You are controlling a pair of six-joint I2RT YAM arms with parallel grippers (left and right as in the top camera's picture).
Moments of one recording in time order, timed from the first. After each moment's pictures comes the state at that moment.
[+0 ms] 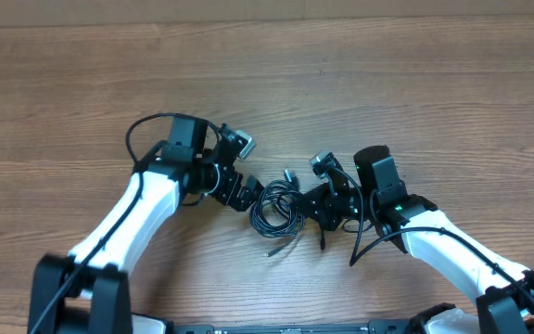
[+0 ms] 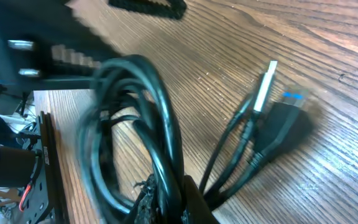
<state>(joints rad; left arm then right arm) -0.25 1.54 0.92 -0.53 0.56 0.27 0.40 1.43 0.61 -0.03 -0.76 0.07</state>
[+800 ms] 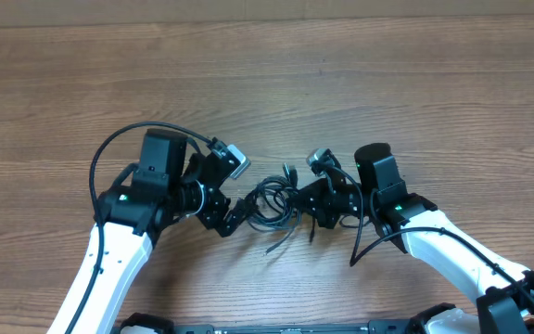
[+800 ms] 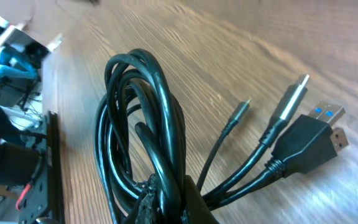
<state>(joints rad) -0.25 1.19 0.93 -0.77 0.54 0.40 0.40 1.43 0.61 0.07 -0.82 0.02</state>
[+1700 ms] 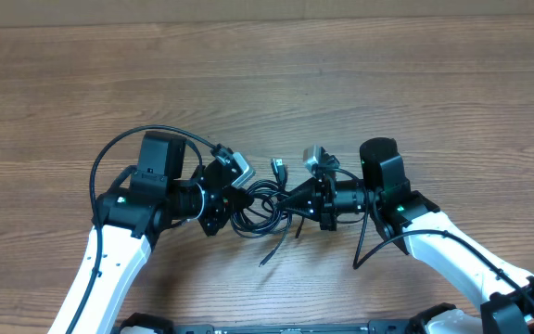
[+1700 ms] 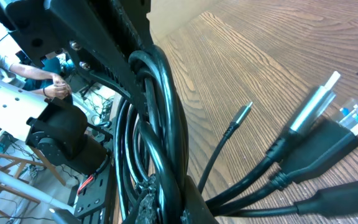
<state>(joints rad) -0.25 1.18 0.93 -0.79 0.70 0.48 0.40 1.41 0.61 0.22 -1.10 -0.01</state>
